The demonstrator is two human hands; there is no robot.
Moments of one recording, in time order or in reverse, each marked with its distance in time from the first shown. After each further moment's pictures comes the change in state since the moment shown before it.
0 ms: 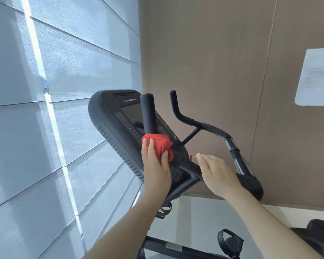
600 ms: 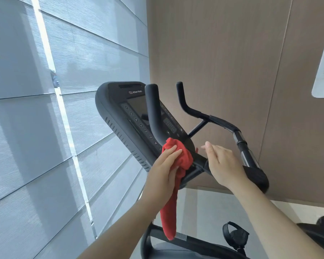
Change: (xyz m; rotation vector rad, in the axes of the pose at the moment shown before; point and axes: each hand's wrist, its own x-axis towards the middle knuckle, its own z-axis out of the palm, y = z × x) left_hand -0.031 -0.023 -0.015 0.171 -0.217 0.371; right_hand -0.002 0.007 0.000 0.061 0.062 0.030
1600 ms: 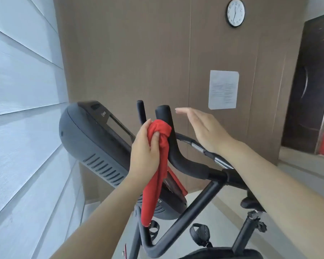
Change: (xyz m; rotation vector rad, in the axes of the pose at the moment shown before) left_hand 0.142 -0.098 -0.079 -0.587 -0.082 0.000; right_hand 0.098 -0.150 0.004 -0.100 0.193 -0.024
